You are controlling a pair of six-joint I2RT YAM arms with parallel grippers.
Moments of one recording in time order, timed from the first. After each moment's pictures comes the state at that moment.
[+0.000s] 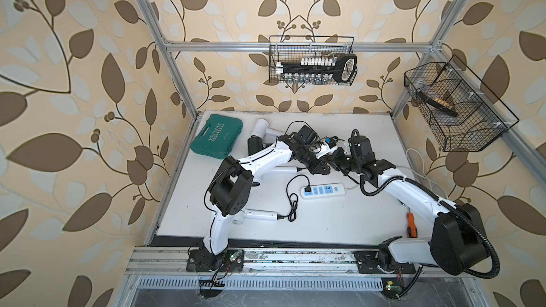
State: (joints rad) left arm -0.71 2.02 1.68 -0.62 0.72 0.13; right arm 0.34 1.36 0.90 -0.24 -0.23 1.08
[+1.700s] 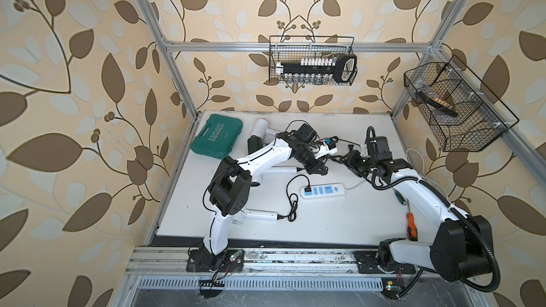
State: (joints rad) left arm -0.71 2.02 1.74 -0.75 0.70 0.26; right arm 0.15 1.30 0.91 -0.47 -0.24 0.82
